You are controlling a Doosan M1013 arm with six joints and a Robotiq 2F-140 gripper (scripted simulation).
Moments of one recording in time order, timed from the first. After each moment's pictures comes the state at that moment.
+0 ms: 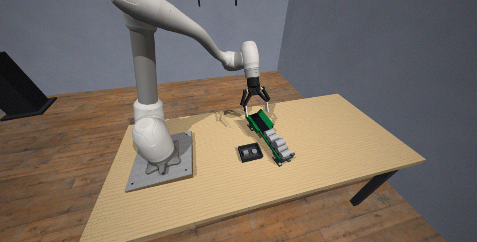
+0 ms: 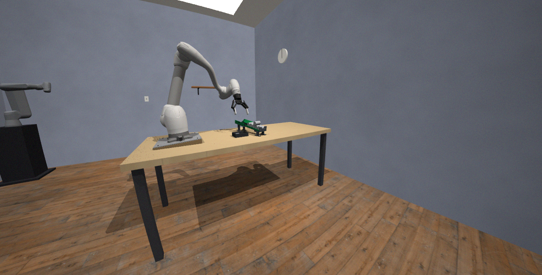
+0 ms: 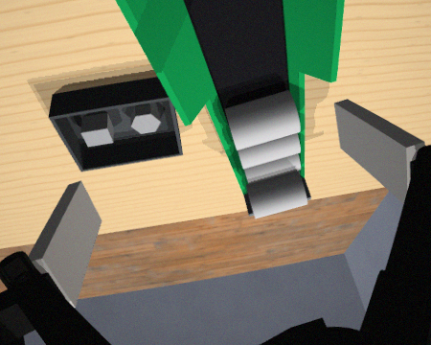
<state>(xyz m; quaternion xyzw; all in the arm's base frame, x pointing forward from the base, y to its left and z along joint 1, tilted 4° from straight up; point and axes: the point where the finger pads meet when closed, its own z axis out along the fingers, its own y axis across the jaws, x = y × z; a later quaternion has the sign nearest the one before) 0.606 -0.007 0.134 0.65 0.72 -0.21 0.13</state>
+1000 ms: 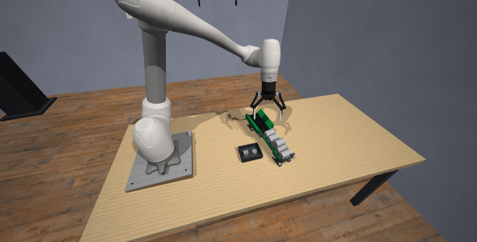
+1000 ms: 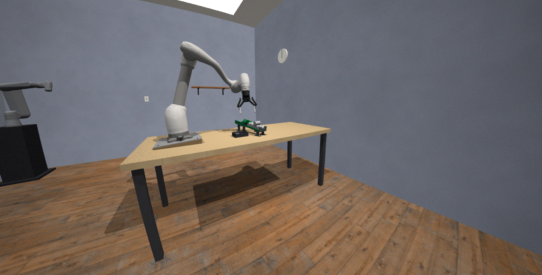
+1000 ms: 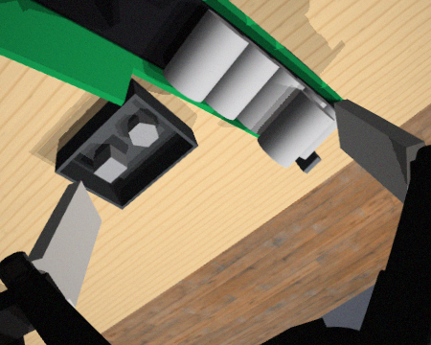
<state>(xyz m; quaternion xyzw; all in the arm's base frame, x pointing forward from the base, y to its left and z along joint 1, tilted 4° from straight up) 0.634 -0.089 0.145 0.86 0.49 -0.14 0.08</state>
